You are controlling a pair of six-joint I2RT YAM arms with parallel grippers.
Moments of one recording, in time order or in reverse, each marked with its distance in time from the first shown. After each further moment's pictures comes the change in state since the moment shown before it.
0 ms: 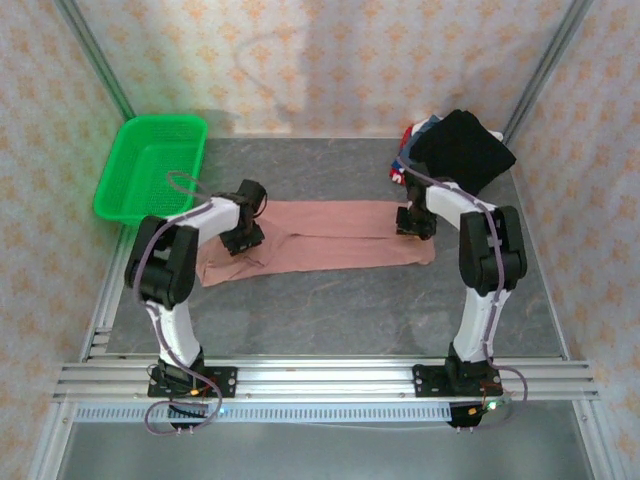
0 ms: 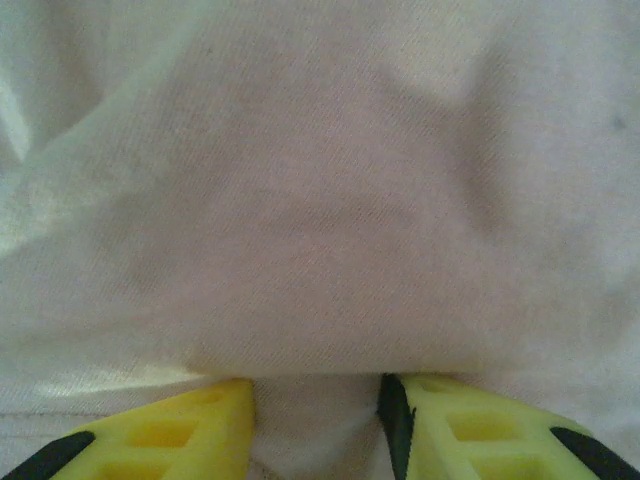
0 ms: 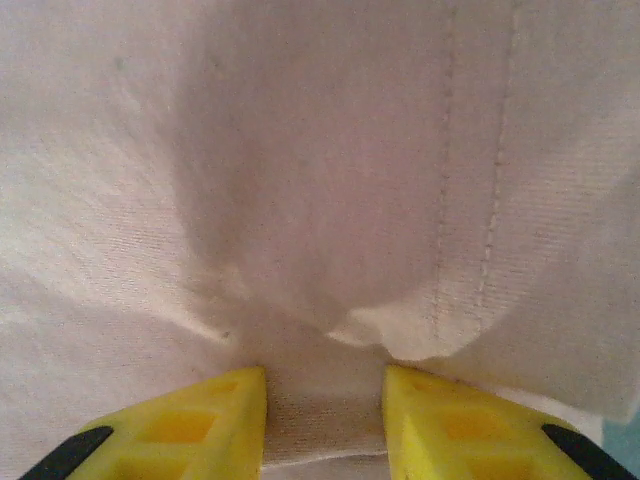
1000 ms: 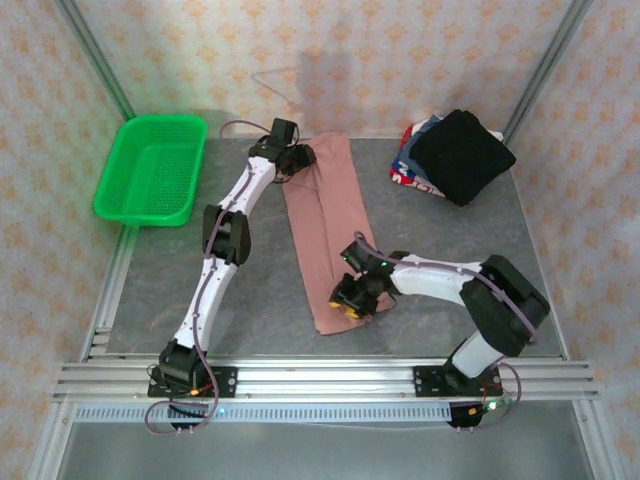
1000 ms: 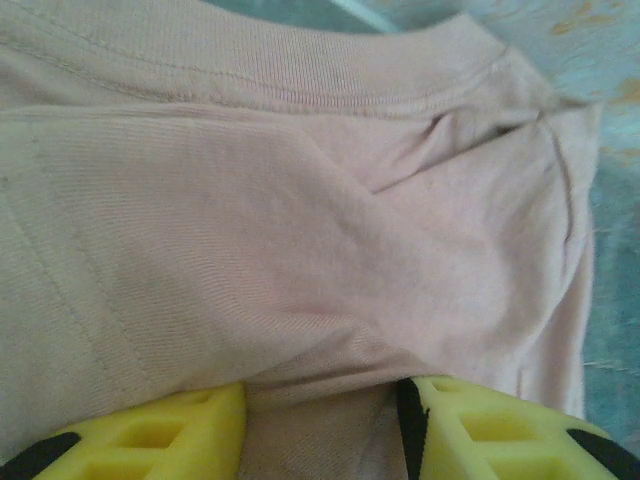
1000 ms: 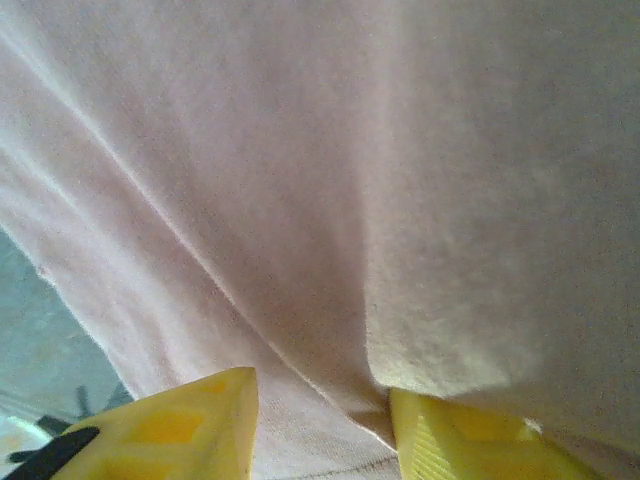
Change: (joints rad) left arm 0.002 0.950 1.498 0.095 0.423 0.067; right arm 0.624 -0.352 -0.519 0.372 -0.401 0.890
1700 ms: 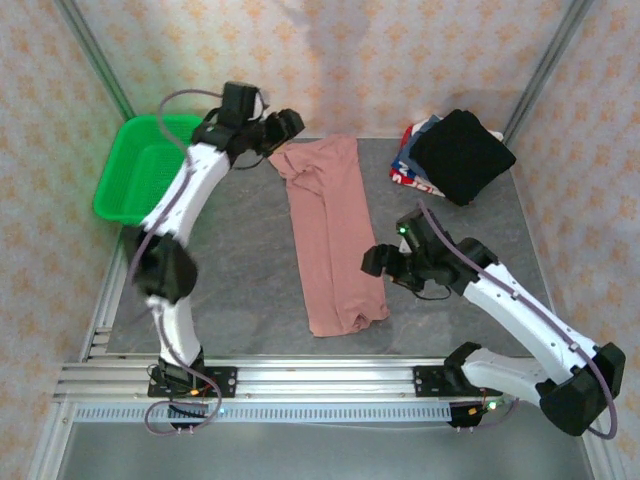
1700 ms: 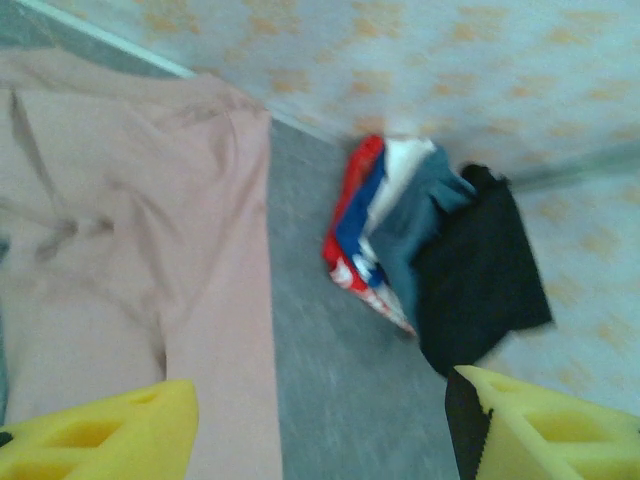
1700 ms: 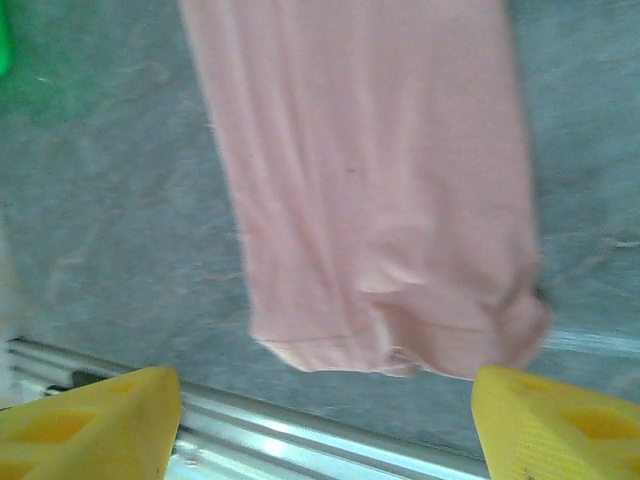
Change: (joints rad) left arm -0.012 -1.079 -0.916 0.023 0.138 -0.061; right arm -0.219 -0.541 0.173 -0.539 0.171 -0.446
